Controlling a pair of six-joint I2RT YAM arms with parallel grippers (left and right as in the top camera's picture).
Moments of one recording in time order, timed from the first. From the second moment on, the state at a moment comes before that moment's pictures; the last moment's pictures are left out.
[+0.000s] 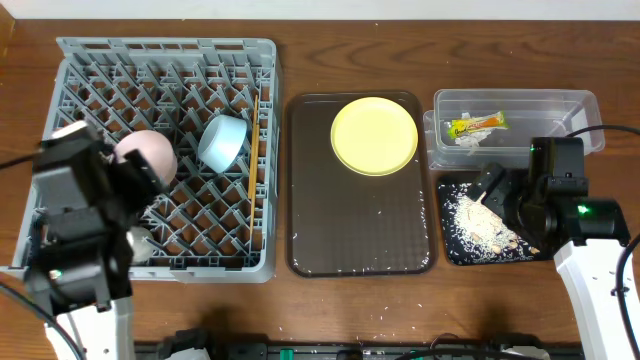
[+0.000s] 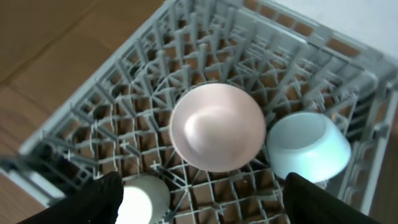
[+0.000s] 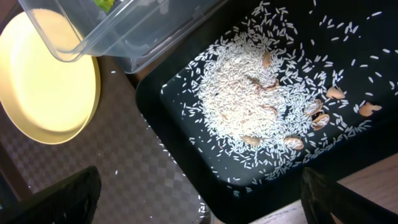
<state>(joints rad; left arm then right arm) 0.28 0.97 1.16 -0.93 -0.14 -0.22 0.00 1.16 0.97 -0.96 -0.04 0.67</state>
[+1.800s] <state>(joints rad) 0.04 1.29 1.16 -0.78 -0.80 -0.21 0.00 1.16 0.97 -0.96 -0.04 0.67</state>
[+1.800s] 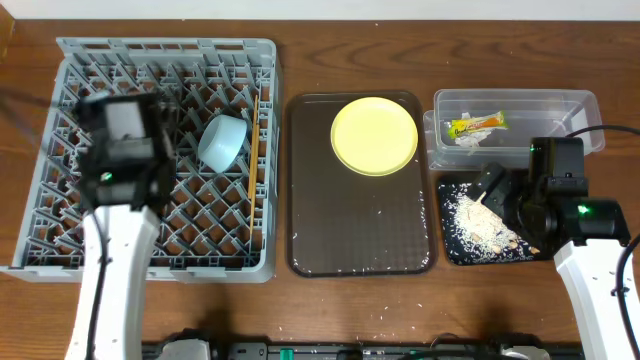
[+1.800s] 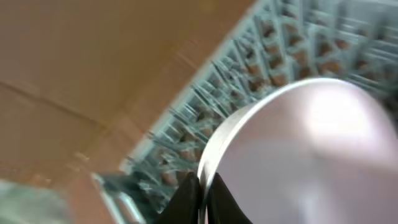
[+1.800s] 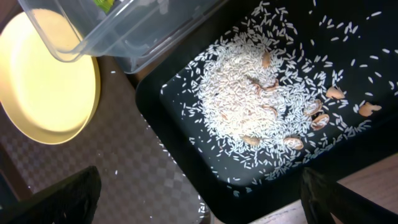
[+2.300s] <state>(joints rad) -0.15 1.61 1.16 -0.64 -1.16 0.05 0.00 1.16 0.97 -0.96 -0.04 0.67</state>
